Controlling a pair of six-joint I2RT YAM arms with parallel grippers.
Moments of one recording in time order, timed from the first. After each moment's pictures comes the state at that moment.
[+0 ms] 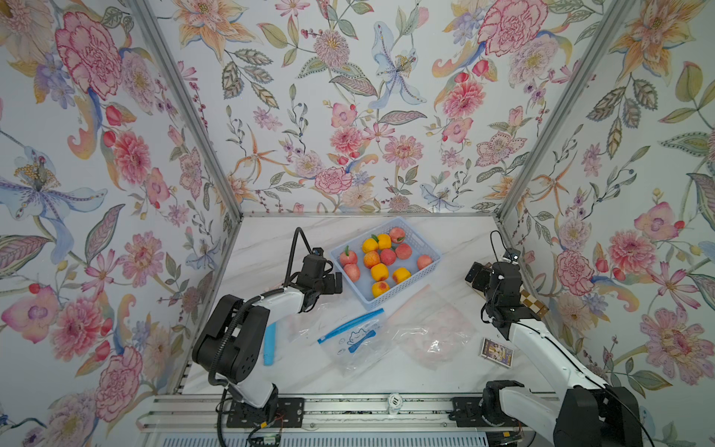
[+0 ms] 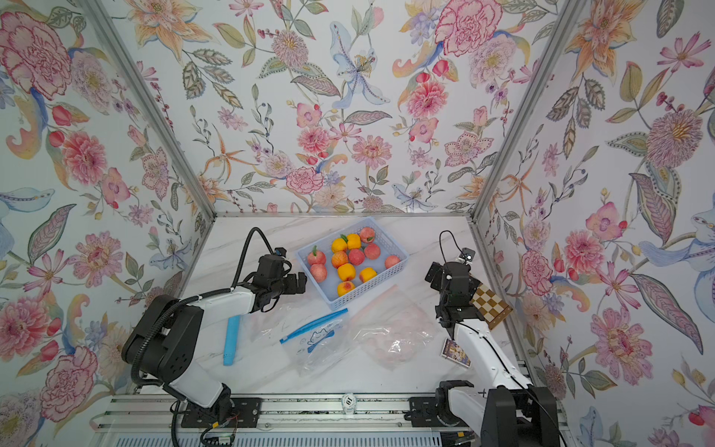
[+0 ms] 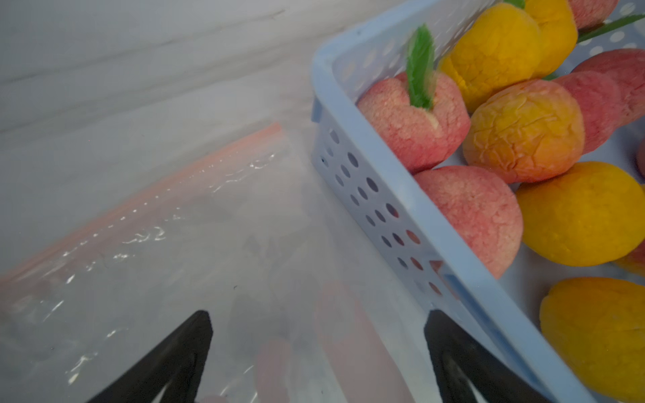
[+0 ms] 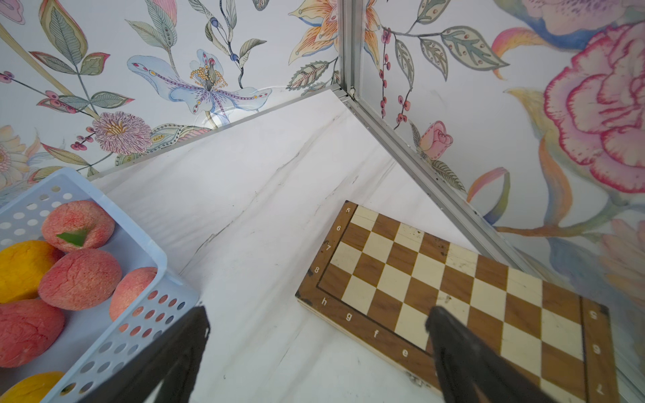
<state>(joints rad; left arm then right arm) -0.40 1.65 0.81 0.03 -0.05 -0.32 0.07 1.09 0.58 0.03 0.35 0.31</state>
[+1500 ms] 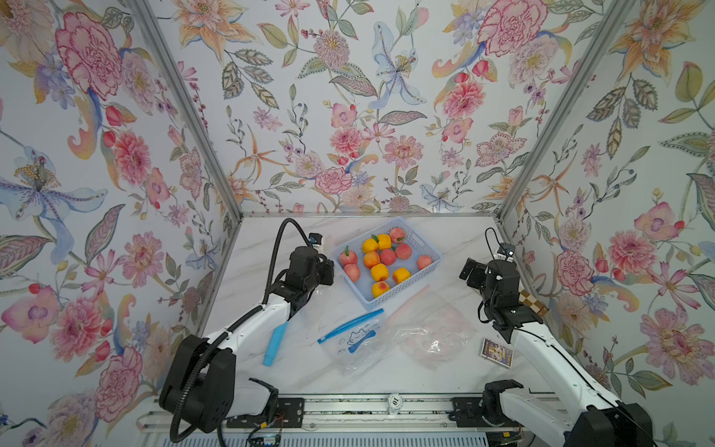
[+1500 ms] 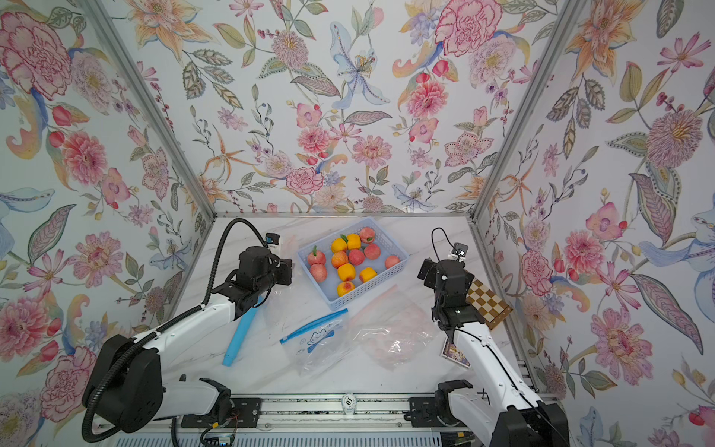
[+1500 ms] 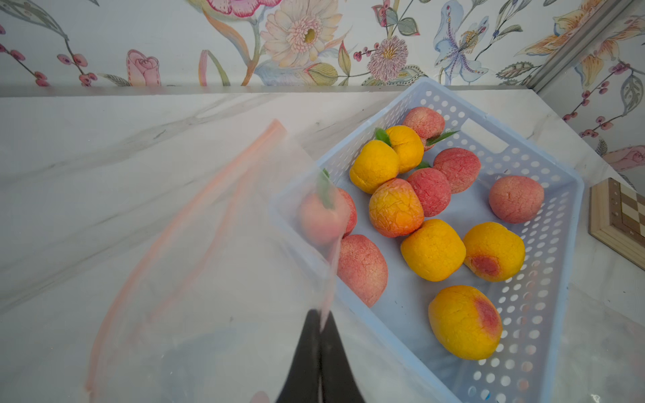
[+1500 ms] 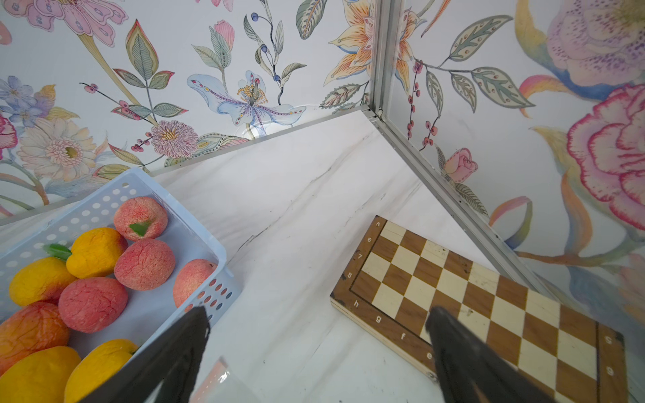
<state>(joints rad) -0.42 1.34 0.82 0.00 -0.03 -0.20 0.18 1.02 0.65 -0.05 0.37 0.30</state>
